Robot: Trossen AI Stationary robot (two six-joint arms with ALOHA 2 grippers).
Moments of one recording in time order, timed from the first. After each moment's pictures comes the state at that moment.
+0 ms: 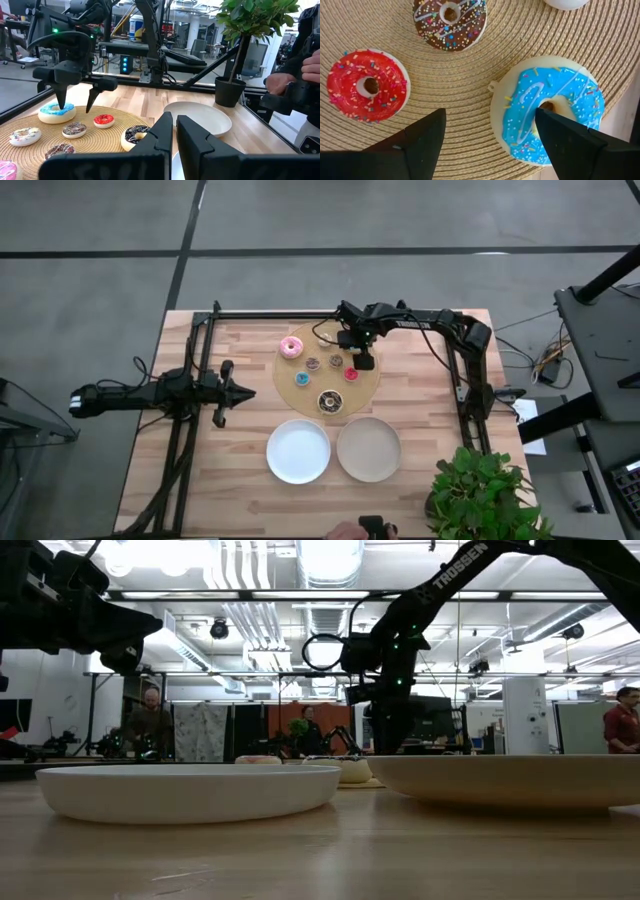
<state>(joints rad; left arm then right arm) 0.06 0.14 0.01 0.12 0.08 -0.11 -0.53 2.02 1.45 -0.77 -0.02 -0.57</state>
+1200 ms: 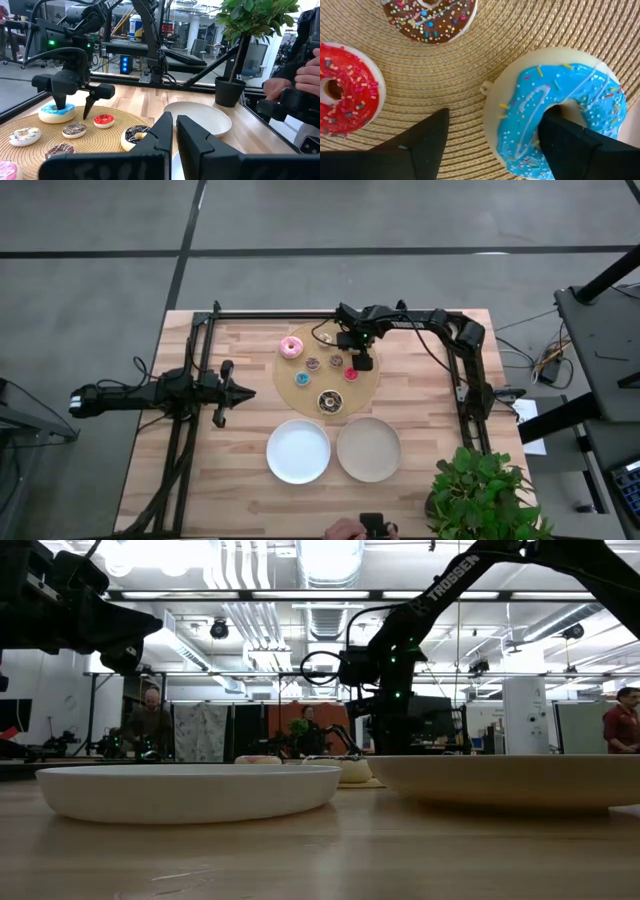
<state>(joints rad) 0.06 0.13 0.01 0.12 0.08 -0.11 -0.54 2.08 1.45 -0.74 0.00 -0.55</state>
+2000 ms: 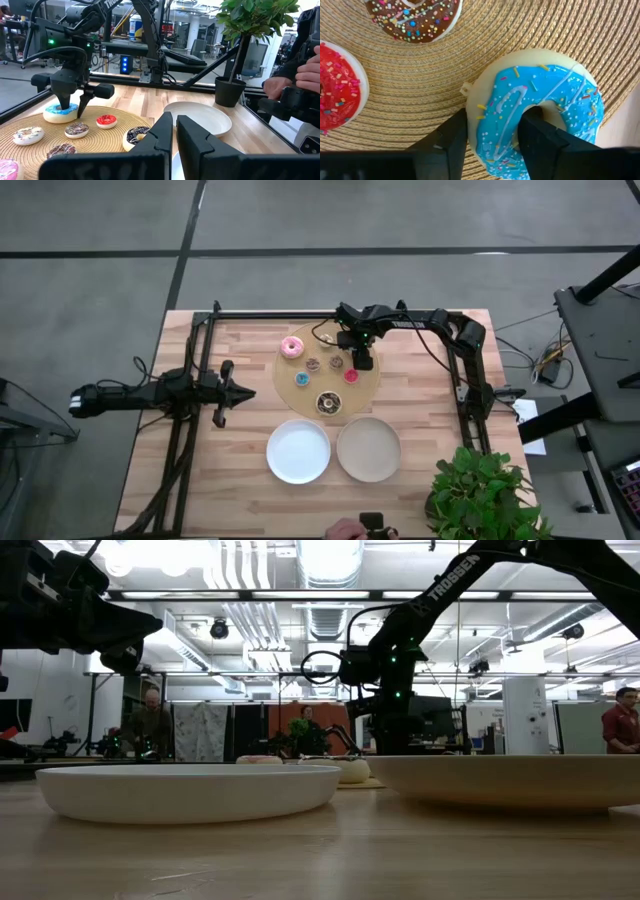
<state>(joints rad) 0.06 0.14 0.01 0.12 0.08 -0.11 -0.54 2.07 1.45 -0.74 0.00 -0.55</state>
